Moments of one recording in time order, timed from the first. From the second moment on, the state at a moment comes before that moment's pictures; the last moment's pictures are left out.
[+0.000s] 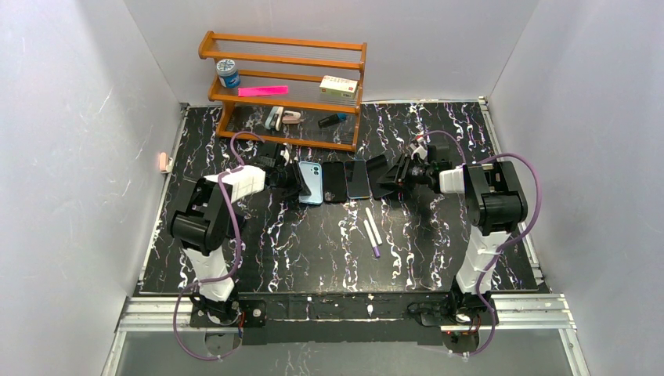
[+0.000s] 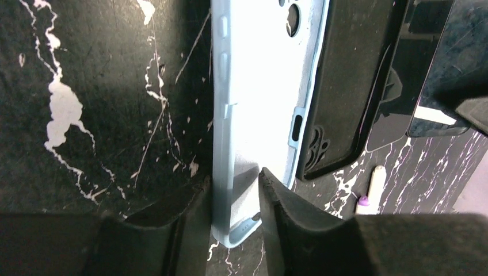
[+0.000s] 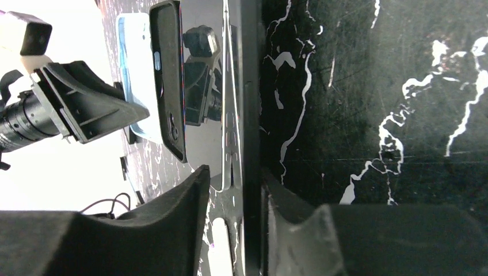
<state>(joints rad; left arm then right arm) -0.33 1.82 1.06 -0.24 0.30 -0.59 0.13 1.96 0.94 0.28 -0.81 0.65</state>
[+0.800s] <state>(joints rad) -0.33 1.63 0.99 -0.31 -0.11 -0.61 0.25 1.86 1.06 -0.03 -0.52 0.42</state>
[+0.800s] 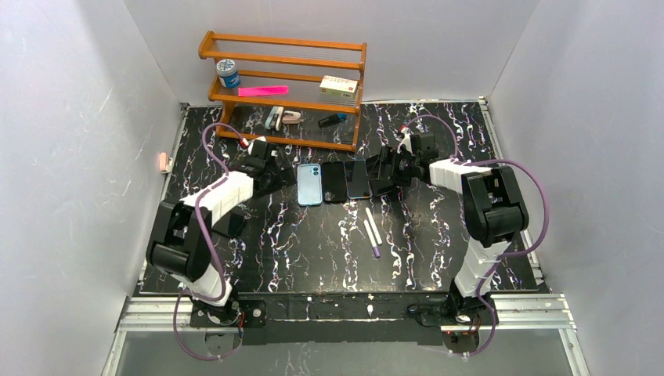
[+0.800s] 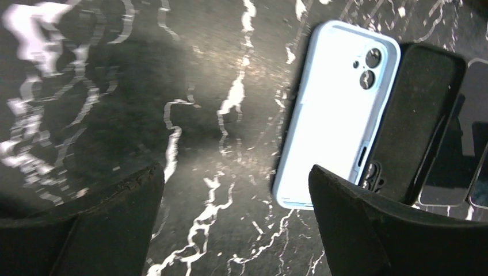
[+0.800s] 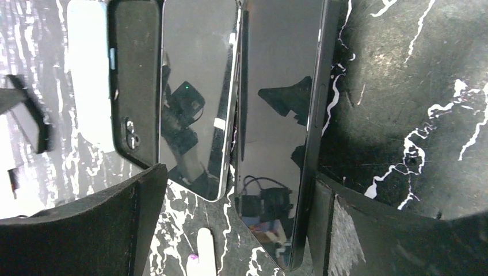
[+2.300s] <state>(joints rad) 0.12 1.47 0.79 -0.55 -0.32 -0.79 0.36 1.44 0.87 0.01 -0.24 0.34</state>
